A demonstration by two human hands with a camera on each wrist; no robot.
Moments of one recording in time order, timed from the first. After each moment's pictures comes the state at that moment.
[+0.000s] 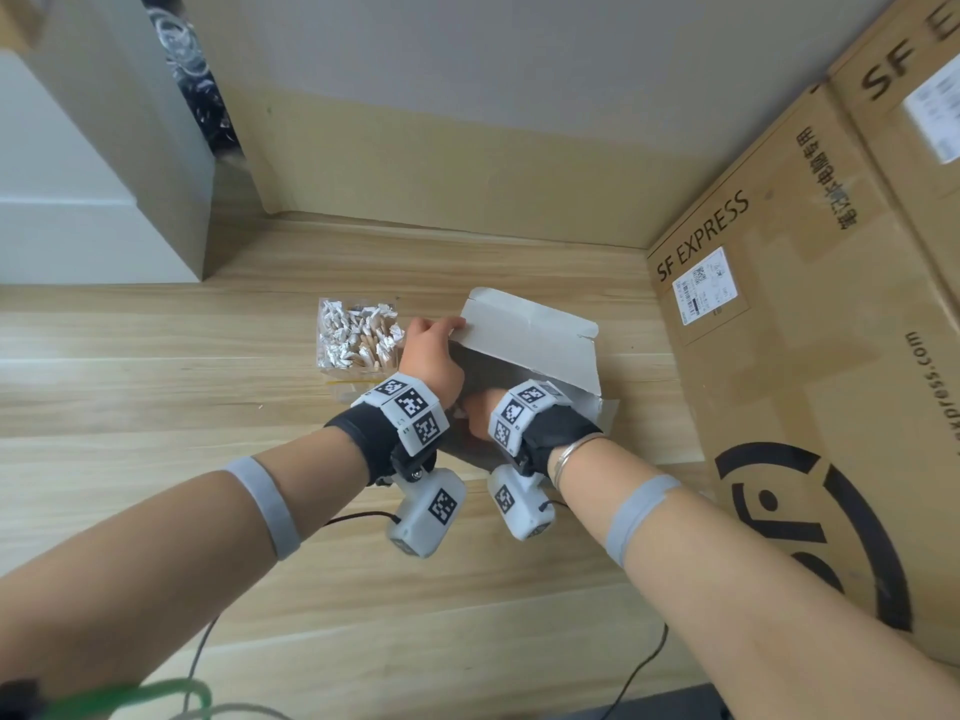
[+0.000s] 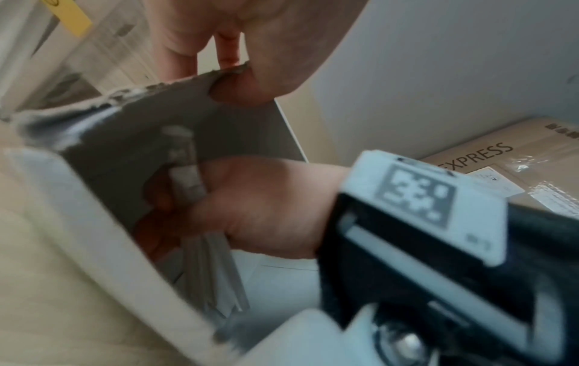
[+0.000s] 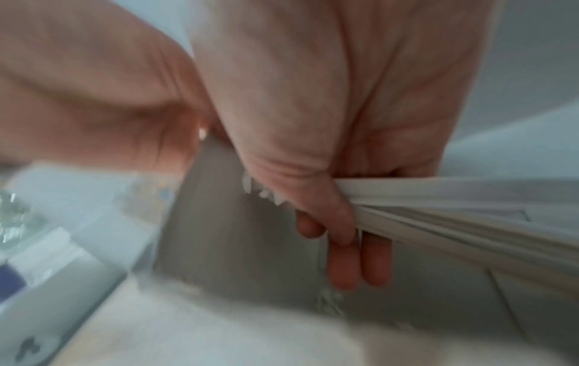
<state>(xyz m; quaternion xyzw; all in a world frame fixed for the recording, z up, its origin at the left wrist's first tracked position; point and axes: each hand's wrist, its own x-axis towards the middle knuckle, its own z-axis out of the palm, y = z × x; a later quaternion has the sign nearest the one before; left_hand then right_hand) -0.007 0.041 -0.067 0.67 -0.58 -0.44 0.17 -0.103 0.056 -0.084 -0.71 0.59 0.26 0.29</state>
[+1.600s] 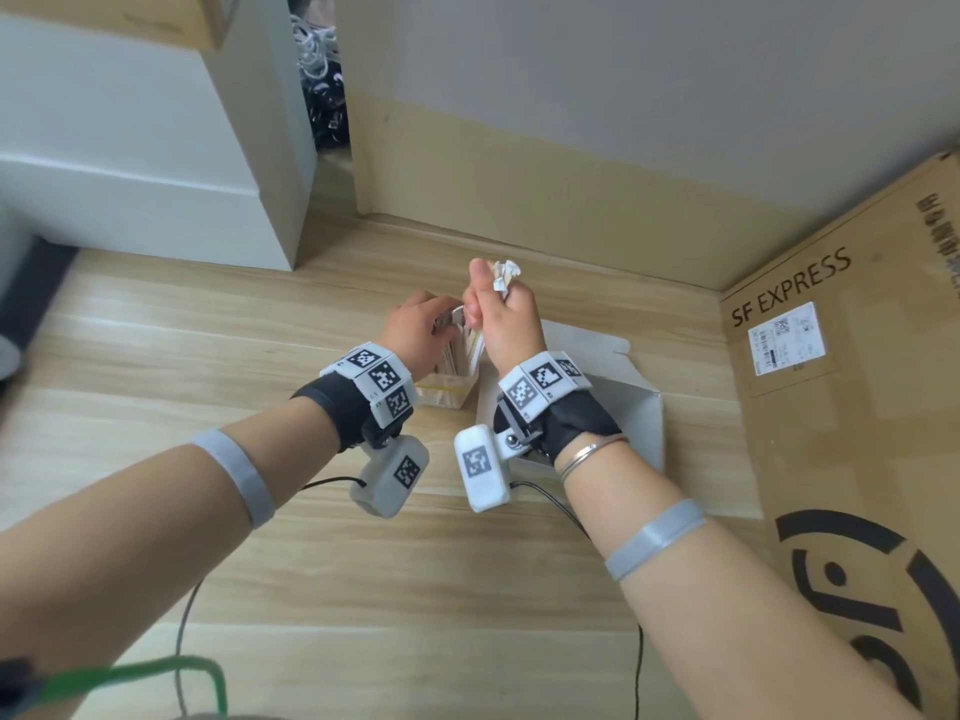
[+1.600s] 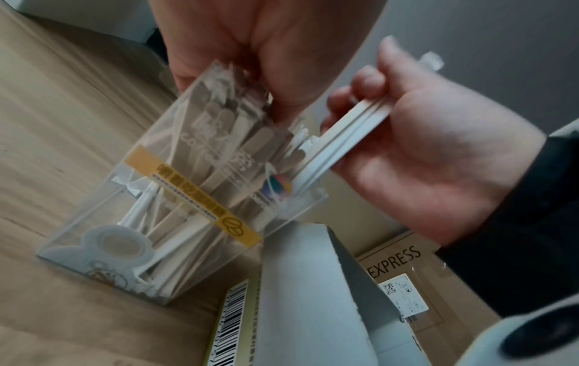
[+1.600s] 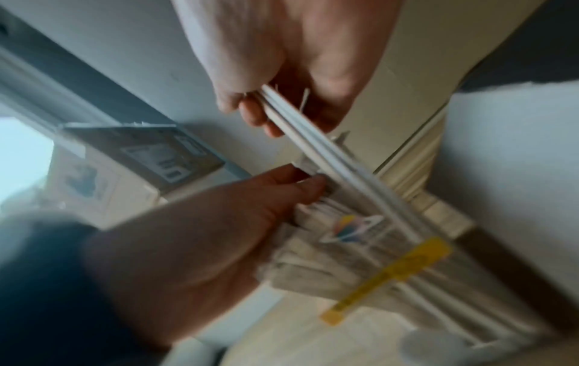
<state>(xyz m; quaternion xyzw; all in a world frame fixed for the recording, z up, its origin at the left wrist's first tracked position) 0.095 0.008 -0.079 0.66 -0.65 -0.34 0.19 -0.011 0.001 -0.040 -0.52 0.59 -0.37 0.49</state>
